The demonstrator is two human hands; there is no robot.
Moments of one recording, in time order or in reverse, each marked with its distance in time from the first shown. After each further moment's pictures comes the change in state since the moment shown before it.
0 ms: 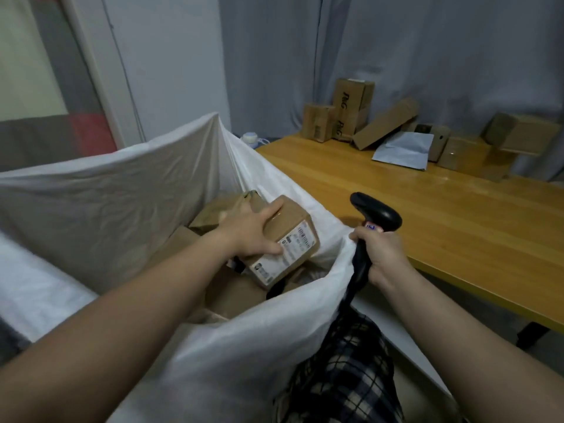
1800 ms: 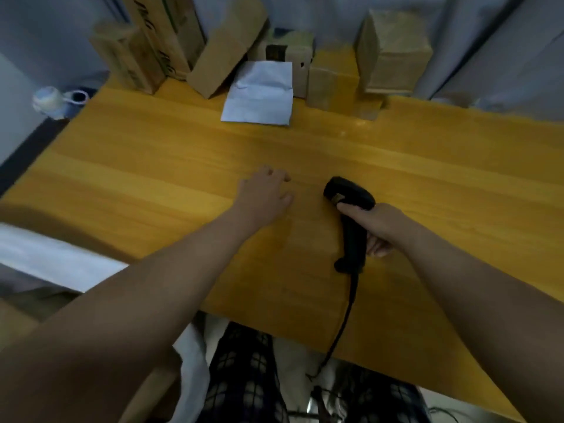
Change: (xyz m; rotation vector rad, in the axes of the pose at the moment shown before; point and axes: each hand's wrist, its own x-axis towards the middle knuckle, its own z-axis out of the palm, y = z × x) left_hand 0.237 0.346 0.001 -0.069 -0.194 0.319; right_hand 0.208 -0.170 -0.239 -0.930 -0.053 0.539
